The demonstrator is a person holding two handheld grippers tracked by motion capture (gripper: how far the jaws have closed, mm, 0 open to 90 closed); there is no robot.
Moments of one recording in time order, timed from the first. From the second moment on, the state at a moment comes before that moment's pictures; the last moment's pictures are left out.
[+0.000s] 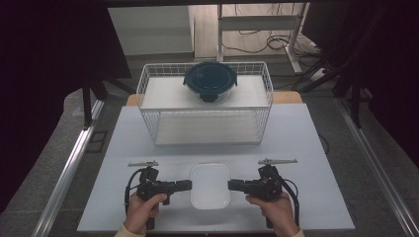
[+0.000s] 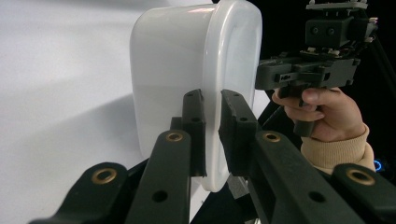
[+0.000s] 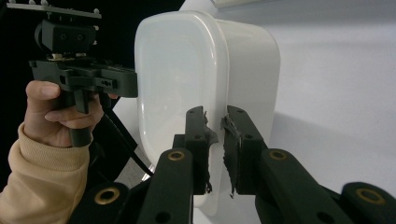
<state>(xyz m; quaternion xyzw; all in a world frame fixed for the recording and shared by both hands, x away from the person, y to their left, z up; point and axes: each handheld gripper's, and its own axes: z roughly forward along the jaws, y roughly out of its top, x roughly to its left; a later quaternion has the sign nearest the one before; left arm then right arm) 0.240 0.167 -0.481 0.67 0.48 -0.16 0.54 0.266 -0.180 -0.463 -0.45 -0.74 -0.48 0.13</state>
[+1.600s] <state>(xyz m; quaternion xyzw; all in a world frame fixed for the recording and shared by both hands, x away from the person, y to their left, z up) 0.283 0.176 -0.371 0.69 0.43 -0.07 0.58 0.311 -0.170 -0.347 -0.37 -0.76 -0.54 0.06</state>
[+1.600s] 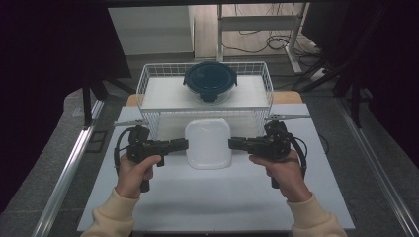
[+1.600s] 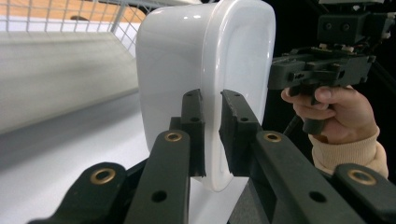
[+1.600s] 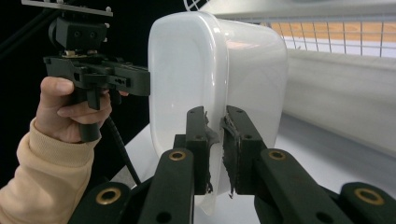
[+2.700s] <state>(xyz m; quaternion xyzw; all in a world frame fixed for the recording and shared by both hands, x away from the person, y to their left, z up) 0.307 0.178 -0.308 0.69 0.42 -0.06 0.59 0.331 -0.170 -0.281 -0.35 -0.75 -0.56 0.04</state>
